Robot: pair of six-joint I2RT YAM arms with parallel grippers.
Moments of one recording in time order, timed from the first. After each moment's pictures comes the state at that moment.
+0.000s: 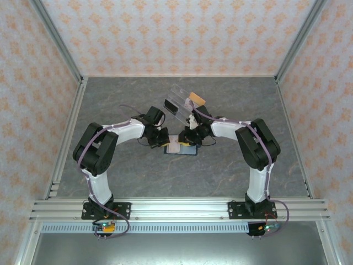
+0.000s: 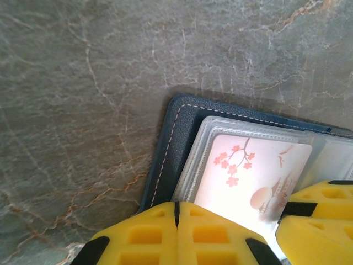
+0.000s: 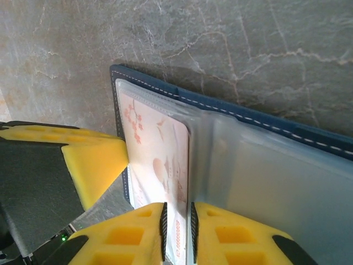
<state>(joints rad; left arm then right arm) -0.44 1.85 1.10 -0.45 0.34 -0.82 0.52 1.93 1.14 -0.31 -0.65 0.67</state>
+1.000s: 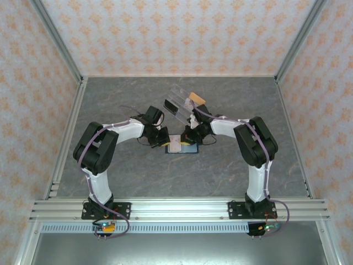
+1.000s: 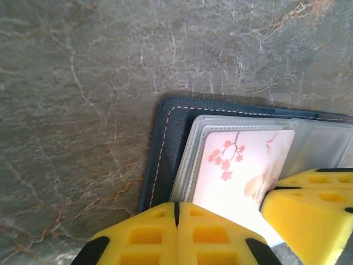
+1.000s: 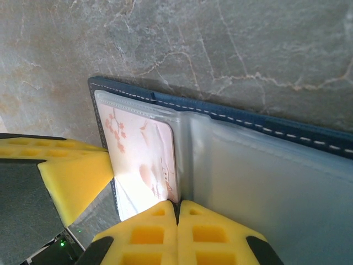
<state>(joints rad) -0.42 1.87 1.09 -0.42 0.39 -0.82 0.50 1.96 1.17 -0.35 -0.65 0.66</state>
